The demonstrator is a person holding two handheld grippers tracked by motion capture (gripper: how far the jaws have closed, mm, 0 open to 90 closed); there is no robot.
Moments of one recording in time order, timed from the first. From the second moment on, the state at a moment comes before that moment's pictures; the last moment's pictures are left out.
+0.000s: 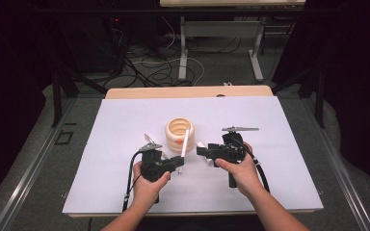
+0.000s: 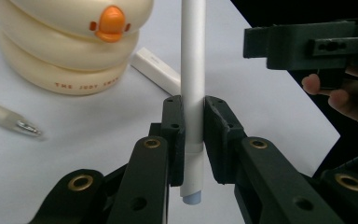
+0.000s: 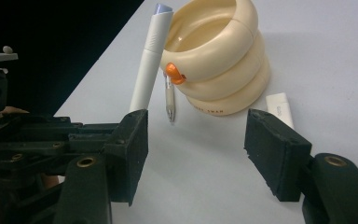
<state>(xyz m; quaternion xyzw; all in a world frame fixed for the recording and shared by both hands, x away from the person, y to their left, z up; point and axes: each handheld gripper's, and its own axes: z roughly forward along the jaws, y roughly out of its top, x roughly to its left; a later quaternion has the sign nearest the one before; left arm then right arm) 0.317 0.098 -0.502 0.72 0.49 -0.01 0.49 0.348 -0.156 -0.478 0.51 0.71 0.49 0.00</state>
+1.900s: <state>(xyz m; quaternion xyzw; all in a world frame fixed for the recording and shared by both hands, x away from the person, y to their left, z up) 0.299 0.063 -0.518 0.77 0.44 -0.04 0.47 0.358 -0.165 -0.495 0.56 0.67 0.47 -0.12</state>
